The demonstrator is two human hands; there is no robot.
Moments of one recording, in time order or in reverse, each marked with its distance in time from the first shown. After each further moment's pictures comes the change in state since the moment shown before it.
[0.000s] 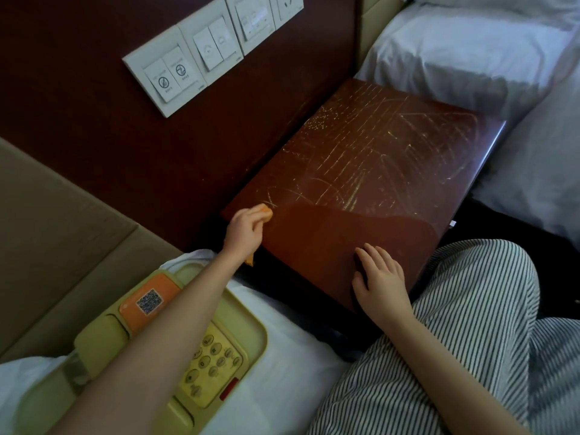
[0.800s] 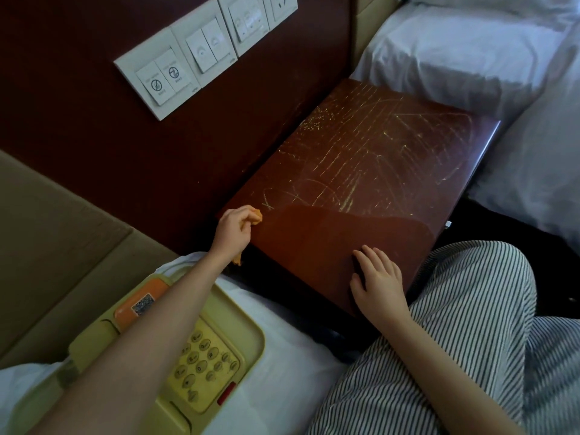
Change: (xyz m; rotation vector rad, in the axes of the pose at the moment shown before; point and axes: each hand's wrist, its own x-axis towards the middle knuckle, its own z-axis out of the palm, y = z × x) left_hand 0.007 -0.013 -0.008 -0.092 0.021 0.040; right_hand 0.001 0.001 0.000 0.007 -0.016 0.028
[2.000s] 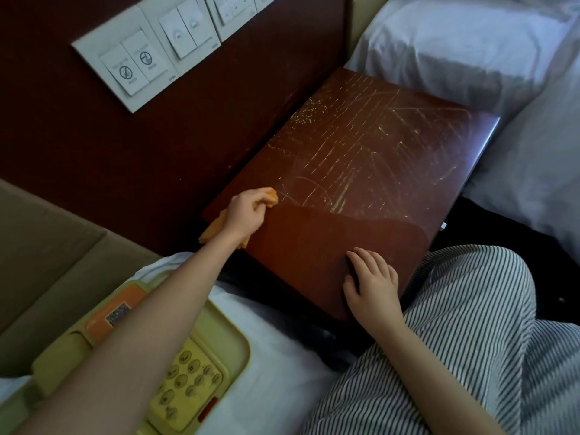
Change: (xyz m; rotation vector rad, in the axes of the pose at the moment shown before) left_hand 0.044 0.028 0.026 -0.024 -0.078 -0.011; right_hand 0.004 0.003 0.001 0.037 0.061 0.017
